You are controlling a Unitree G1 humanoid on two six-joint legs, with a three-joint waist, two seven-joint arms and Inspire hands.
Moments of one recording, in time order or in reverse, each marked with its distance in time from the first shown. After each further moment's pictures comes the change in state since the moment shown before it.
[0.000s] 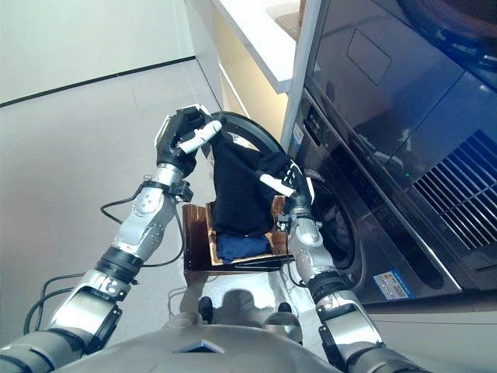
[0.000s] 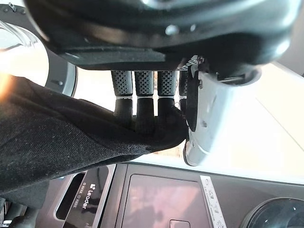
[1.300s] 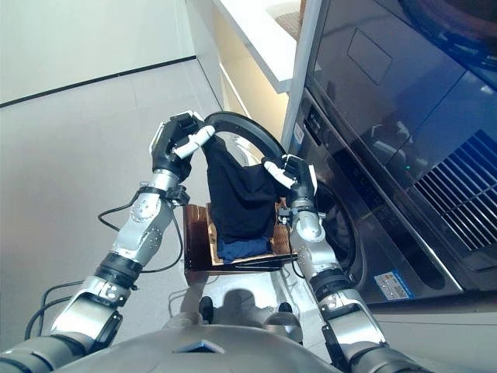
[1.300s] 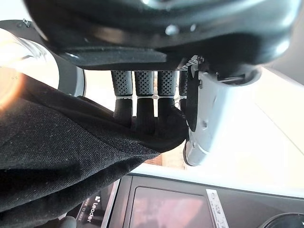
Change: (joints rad) left arm 0.044 -0.012 0.040 0.000 0.021 0.000 0.010; right arm -0.002 -0.028 -0.005 -0.091 -0.096 -0.001 -0.040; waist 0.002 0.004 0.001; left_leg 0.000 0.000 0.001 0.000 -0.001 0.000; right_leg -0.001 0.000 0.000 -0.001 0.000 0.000
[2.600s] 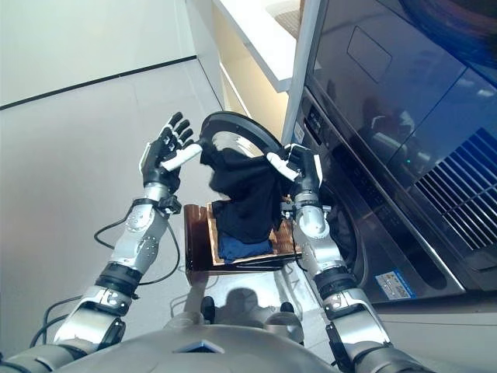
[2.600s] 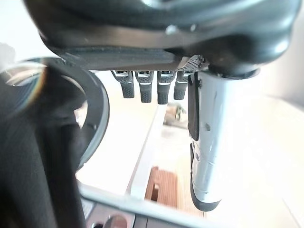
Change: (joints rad) left arm 0.083 -0.039 0.126 0.085 0.001 -0.002 0.017; right arm -0.002 -0.028 -0.013 -0.085 -0.026 0.000 -0.014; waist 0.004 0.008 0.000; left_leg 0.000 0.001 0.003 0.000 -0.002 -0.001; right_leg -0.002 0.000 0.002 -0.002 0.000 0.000
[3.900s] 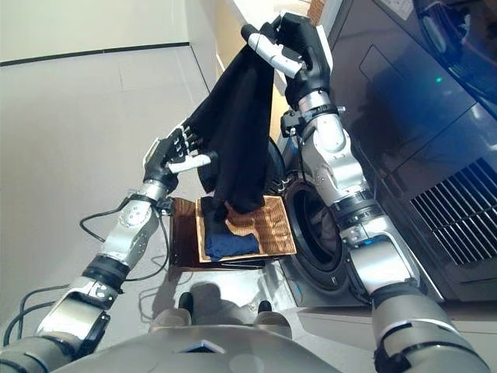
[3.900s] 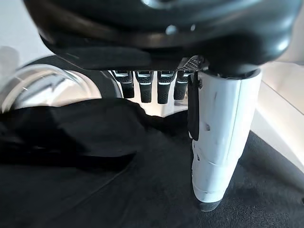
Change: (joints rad) left arm -0.097 0.122 -0.136 0.065 0.097 -0.002 -0.077; right arm -0.492 -0.188 0.109 -0.025 0.269 -0.003 0.147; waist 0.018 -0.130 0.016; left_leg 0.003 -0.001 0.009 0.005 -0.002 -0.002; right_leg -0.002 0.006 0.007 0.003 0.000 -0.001
